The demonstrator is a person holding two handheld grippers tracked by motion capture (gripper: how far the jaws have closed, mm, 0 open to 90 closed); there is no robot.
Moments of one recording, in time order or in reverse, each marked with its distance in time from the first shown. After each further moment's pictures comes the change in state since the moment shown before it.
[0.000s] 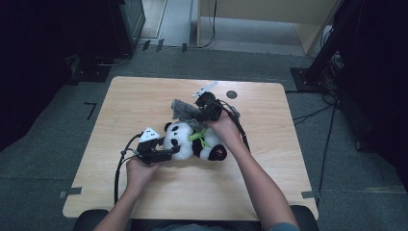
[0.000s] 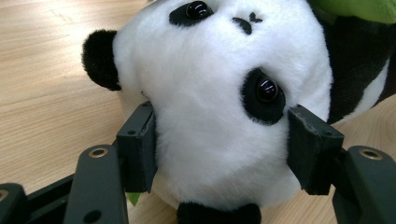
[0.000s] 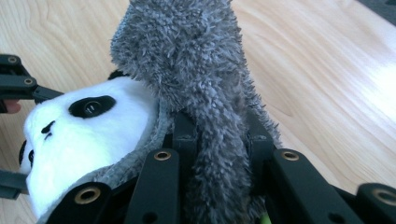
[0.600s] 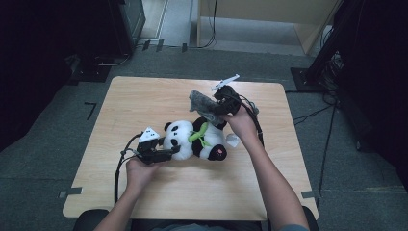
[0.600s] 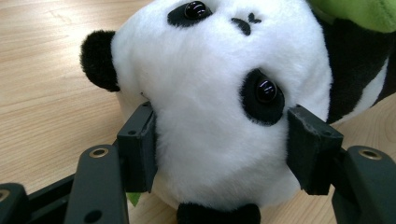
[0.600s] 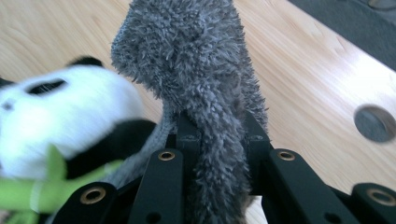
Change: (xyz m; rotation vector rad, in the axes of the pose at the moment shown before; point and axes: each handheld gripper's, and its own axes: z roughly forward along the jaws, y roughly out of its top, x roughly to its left) left arm 0.000 0.000 0.000 -0.002 -0.005 0.005; right arm -0.032 -0.013 -0.045 -0.026 -0.097 0.045
